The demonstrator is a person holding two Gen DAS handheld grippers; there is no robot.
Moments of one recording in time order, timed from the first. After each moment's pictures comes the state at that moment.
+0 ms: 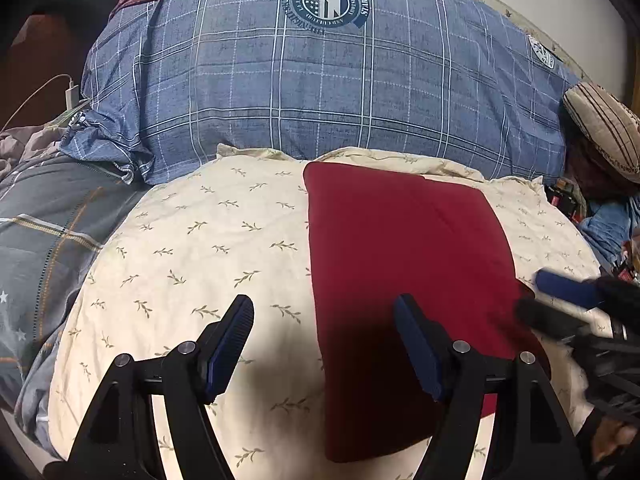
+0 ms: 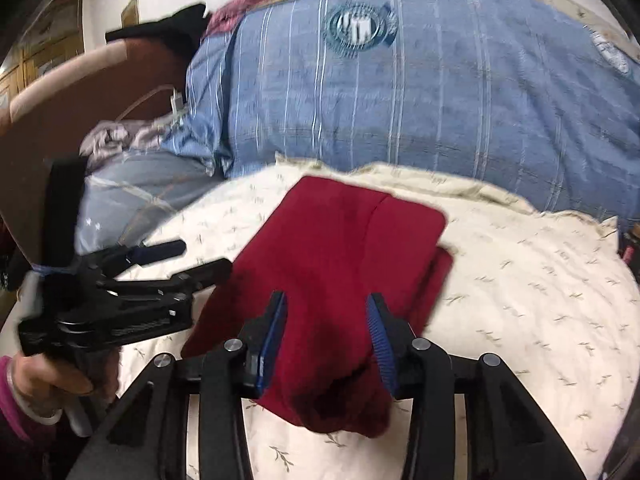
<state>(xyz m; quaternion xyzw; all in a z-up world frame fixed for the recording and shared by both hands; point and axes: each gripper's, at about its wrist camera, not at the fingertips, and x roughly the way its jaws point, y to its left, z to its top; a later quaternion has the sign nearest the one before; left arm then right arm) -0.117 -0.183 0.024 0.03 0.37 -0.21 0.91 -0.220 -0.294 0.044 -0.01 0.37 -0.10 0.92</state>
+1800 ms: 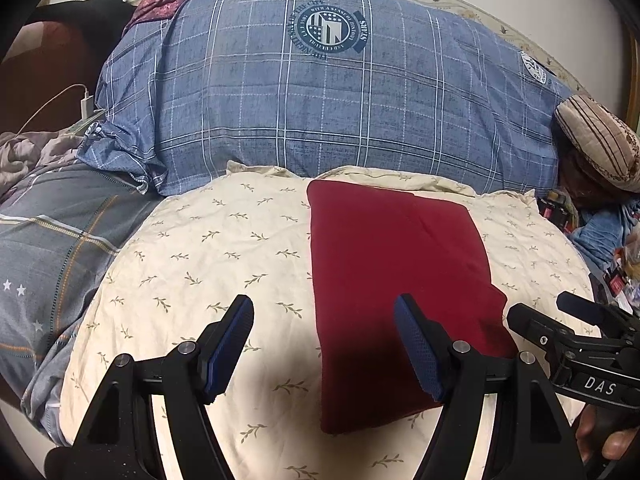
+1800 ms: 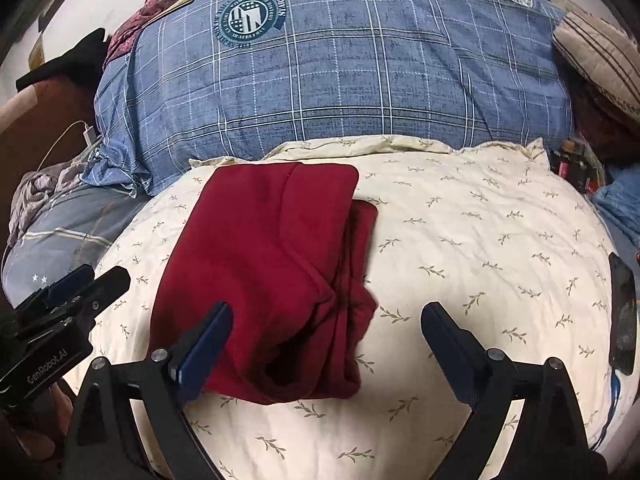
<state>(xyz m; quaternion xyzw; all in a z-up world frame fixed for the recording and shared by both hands) -0.144 -0.156 0.048 0.03 0.35 -0.22 0.91 -0.251 -0.307 0.049 0.07 0.35 -0.26 0.90</state>
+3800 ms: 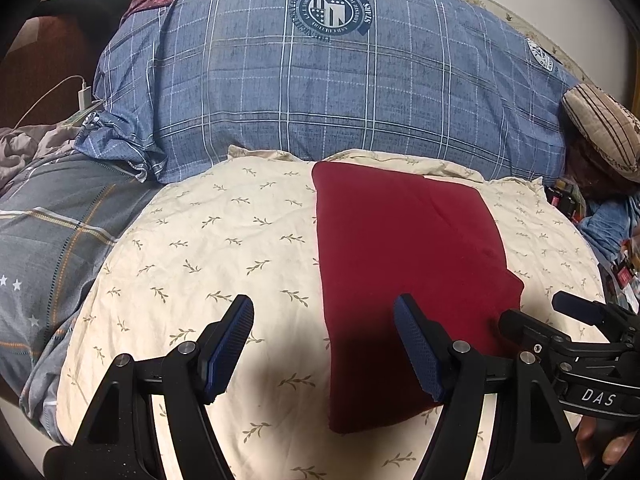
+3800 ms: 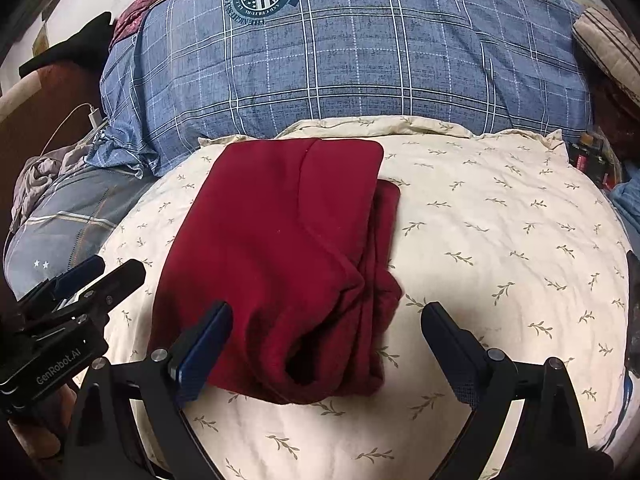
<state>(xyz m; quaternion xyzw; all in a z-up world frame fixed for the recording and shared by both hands) -0.136 -0.166 0.034 0.04 0.36 -0.21 0.91 -0.239 -0.302 0.030 0.08 0.38 -0.24 0.89</state>
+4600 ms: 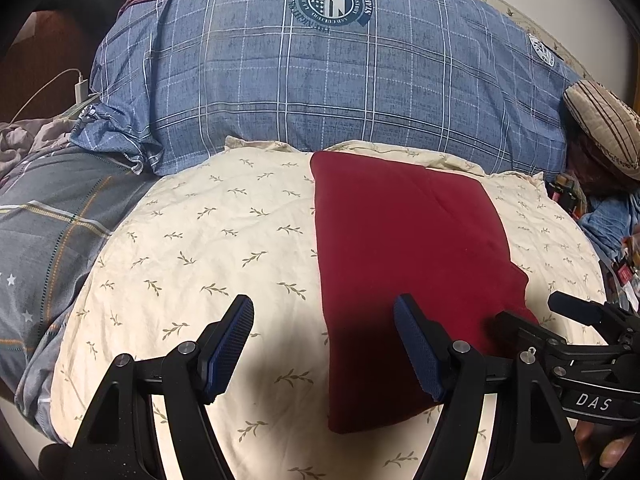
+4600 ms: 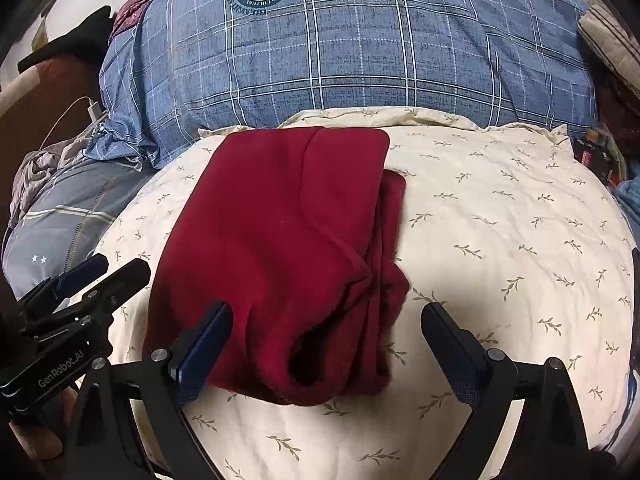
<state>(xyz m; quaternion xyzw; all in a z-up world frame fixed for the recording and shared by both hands) -0.132 -0.170 0.027 0.04 0.37 -0.21 0.90 -0.234 -0.305 0.023 0.08 0.39 -0.23 0.89</state>
